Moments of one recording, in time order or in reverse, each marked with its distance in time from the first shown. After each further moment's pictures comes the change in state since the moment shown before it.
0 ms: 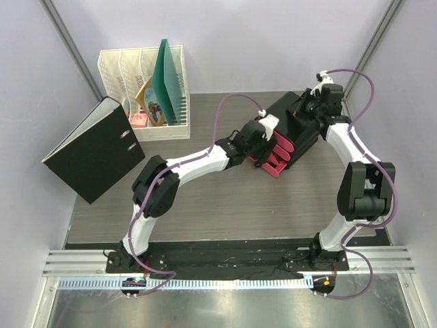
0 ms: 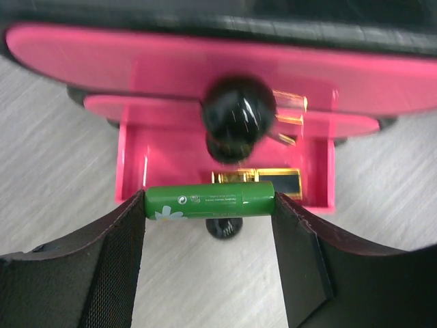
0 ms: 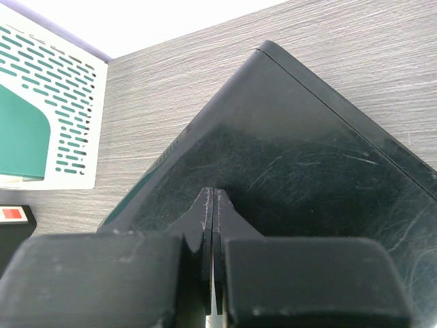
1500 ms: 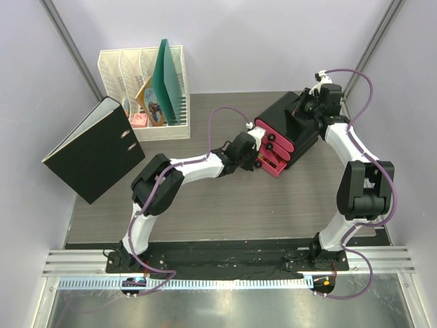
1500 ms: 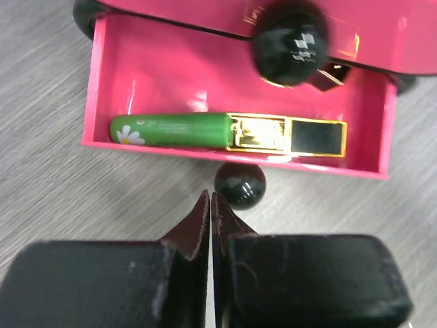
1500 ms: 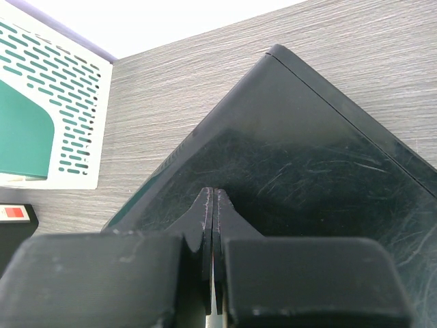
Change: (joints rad) left arm 0.034 0.012 -0.197 0.139 0.053 -0.125; right arm 0.006 0.010 -0.001 0.023 -0.009 0.000
